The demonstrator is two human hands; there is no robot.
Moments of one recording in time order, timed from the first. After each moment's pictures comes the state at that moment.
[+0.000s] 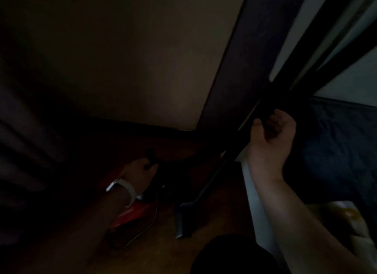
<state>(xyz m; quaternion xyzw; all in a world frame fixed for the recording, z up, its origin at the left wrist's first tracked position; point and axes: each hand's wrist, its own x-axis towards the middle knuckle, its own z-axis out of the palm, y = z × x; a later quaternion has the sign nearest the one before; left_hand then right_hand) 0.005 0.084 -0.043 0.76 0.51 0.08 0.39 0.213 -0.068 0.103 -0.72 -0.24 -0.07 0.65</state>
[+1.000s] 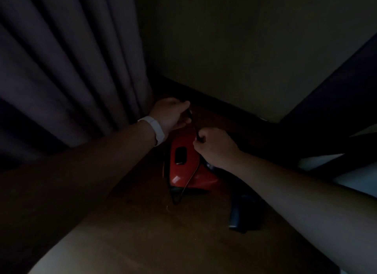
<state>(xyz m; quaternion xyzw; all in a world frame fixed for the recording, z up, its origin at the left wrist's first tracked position) -0.101 0.143 -0.013 0.43 0.54 0.32 0.65 0.032 0.060 -0.029 -0.70 -0.60 0.35 0.14</state>
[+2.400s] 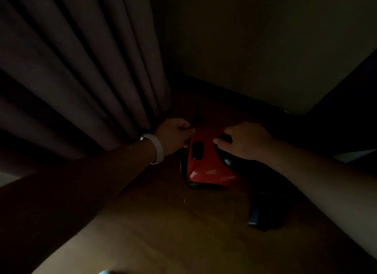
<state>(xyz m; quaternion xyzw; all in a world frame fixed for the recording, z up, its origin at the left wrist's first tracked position) -0.139 0.108 -0.061 0.59 0.56 0.23 0.53 0.075 0.065 -0.043 -0.63 -0.75 0.19 -0.05</state>
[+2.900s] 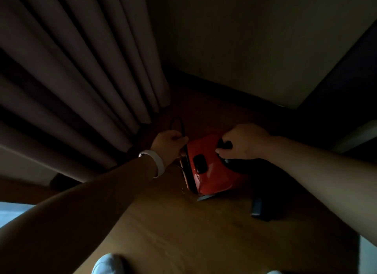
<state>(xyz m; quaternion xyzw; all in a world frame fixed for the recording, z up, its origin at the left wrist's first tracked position) -0.141 0.046 -0.075 0.49 0.63 0.26 0.54 0.099 0.029 -0.043 -0.55 -0.82 0.18 -0.06</state>
